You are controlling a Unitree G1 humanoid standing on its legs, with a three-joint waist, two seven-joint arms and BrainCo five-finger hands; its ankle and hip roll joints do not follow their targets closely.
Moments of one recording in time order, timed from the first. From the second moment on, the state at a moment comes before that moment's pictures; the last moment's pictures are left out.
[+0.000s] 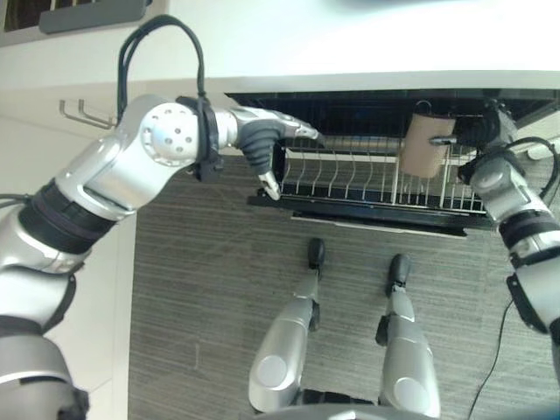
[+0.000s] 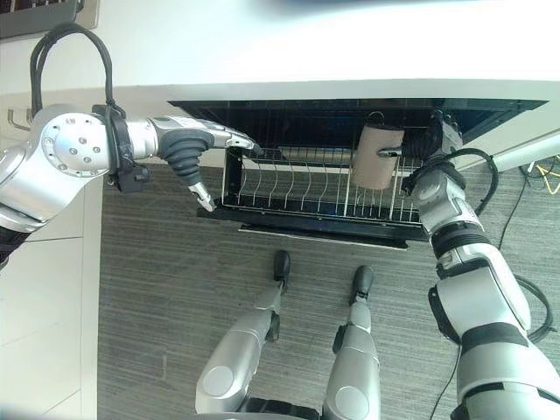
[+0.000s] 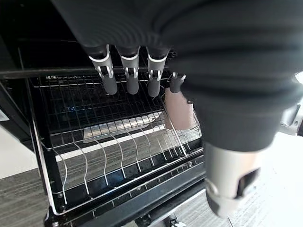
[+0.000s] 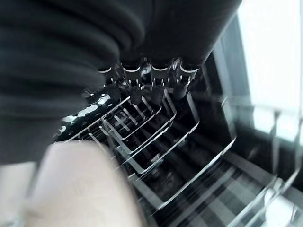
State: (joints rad) left arm -1.11 1.06 -0.66 -0.16 0.02 0.07 -0.70; right arm -1.02 -0.70 0.44 1.03 -0.24 -0.01 -0.45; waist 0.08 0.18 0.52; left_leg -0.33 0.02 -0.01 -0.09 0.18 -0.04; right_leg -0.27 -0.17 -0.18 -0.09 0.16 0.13
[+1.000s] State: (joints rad) left arm -0.61 1.06 -0.29 -0.22 0.02 0.10 -0.51; right arm -0.45 -0.53 0.09 0.33 0.42 -0.21 -0.40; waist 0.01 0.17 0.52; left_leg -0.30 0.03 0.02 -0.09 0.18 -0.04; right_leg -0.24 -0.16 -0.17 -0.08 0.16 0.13
